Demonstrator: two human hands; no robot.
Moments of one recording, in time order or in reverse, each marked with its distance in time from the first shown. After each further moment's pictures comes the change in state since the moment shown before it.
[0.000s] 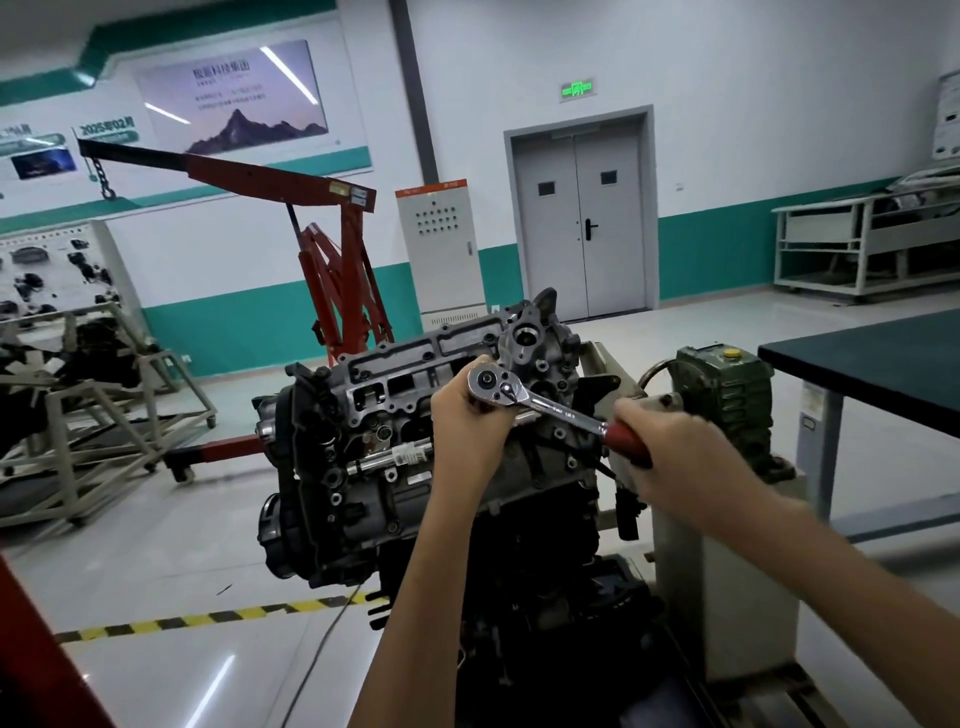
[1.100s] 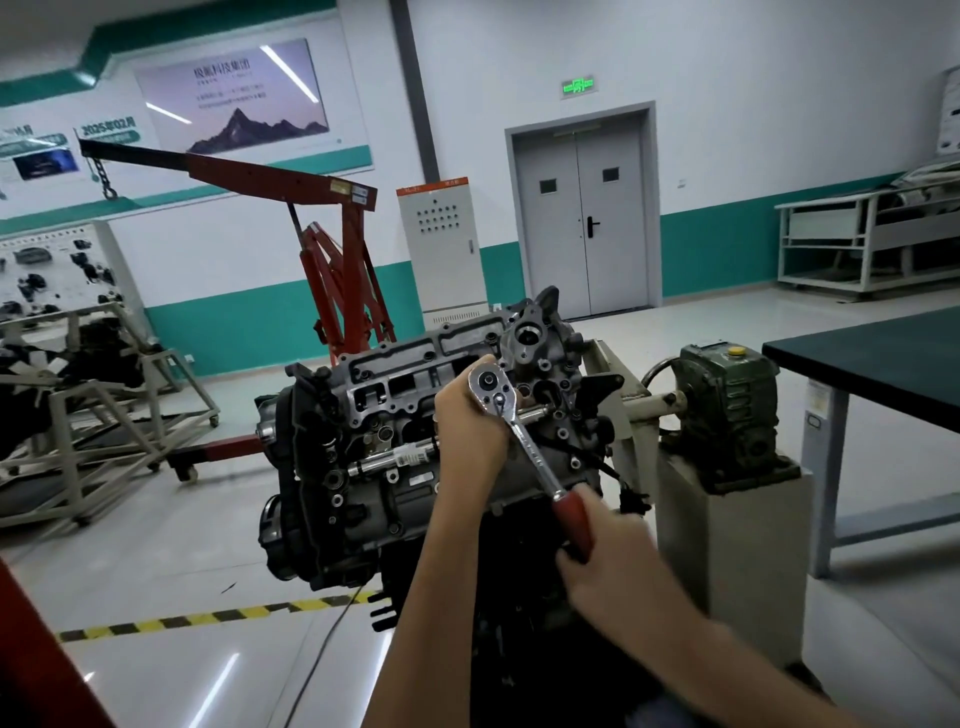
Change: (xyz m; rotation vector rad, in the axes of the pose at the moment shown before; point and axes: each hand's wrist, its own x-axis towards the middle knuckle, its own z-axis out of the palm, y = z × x) left_hand 0.005 -0.007 0.005 -0.033 0.046 -0.074; right_hand -0.042 -0.060 0.057 0.472 -0.037 0.236
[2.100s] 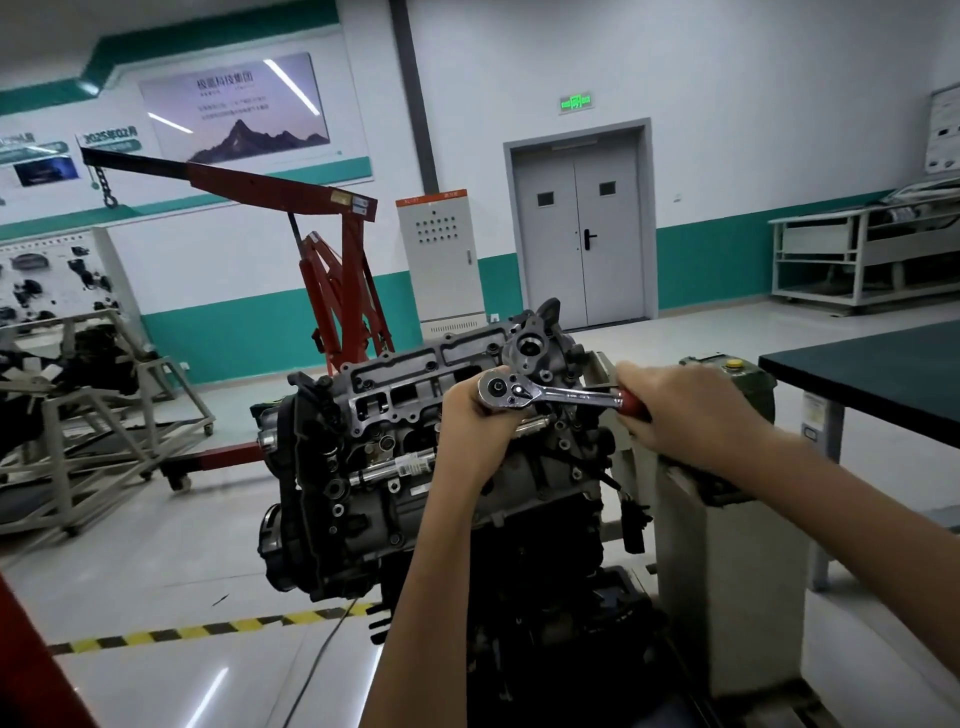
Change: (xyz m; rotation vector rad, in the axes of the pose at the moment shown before) left_hand 0.007 0.008 -0.009 -0.021 -0.207 0.053; right_hand 0.092 0.002 -0.102 -0.784 0.050 -0.370
